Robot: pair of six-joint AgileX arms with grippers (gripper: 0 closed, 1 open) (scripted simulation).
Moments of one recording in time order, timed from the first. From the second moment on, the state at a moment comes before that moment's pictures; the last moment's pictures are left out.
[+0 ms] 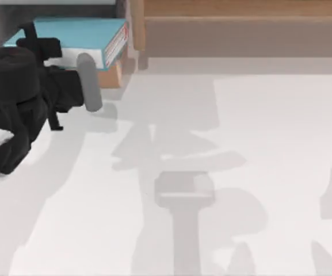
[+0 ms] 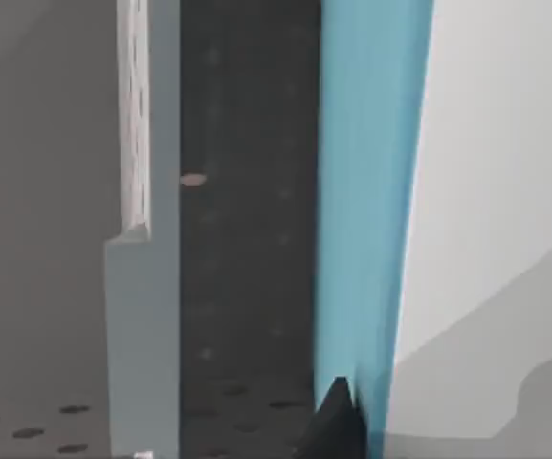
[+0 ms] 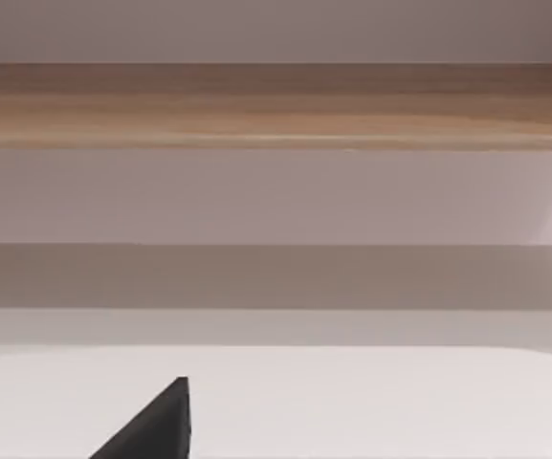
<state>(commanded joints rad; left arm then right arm) -0.29 1.70 0.70 0.74 -0.19 1.47 0.00 0.00 0.00 0.00 0.00 0.00</state>
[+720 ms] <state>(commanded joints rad) -0.23 1.80 0.79 0.75 -0.17 1.53 0.00 0.00 0.00 0.00 0.00 0.00</state>
